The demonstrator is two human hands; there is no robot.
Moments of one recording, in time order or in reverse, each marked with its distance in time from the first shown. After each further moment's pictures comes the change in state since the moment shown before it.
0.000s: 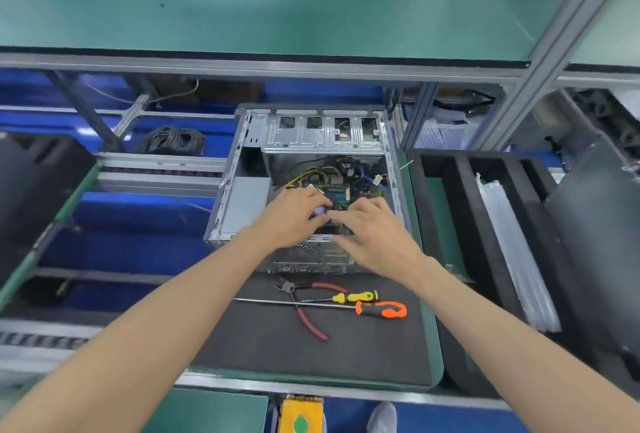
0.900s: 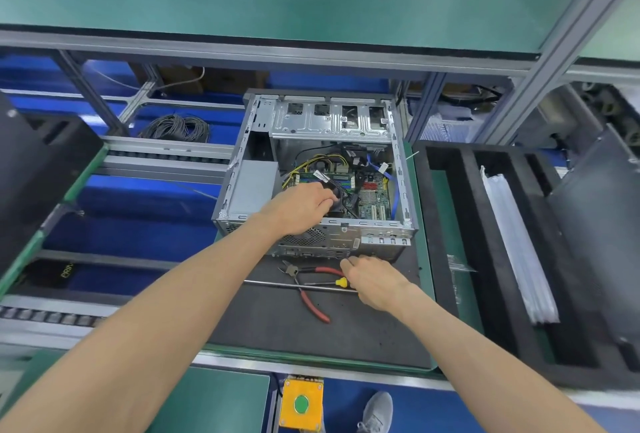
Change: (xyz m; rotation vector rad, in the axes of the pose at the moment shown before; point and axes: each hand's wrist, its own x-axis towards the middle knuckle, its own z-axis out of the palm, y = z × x) left_hand -0.009 0.005 0.005 -0.061 -0.145 -0.081; right_hand -0.058 -0.035 0.051 -0.088 -0.756 0.119
